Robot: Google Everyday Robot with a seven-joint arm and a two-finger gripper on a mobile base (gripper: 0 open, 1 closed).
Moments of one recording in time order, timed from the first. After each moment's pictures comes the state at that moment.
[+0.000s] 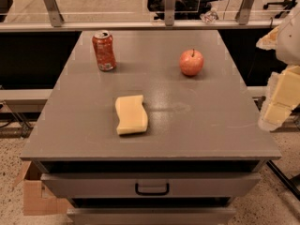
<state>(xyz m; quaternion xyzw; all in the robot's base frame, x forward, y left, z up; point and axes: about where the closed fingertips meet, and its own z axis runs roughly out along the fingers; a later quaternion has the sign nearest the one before) 0.438 -0.216 0.977 -0.60 0.78 -0.04 0.16</state>
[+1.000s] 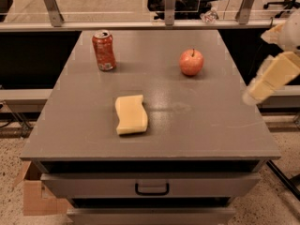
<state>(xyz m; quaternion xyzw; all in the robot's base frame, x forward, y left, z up) 0.492 -0.225 0.973 -0.52 0.81 0.03 0.27</state>
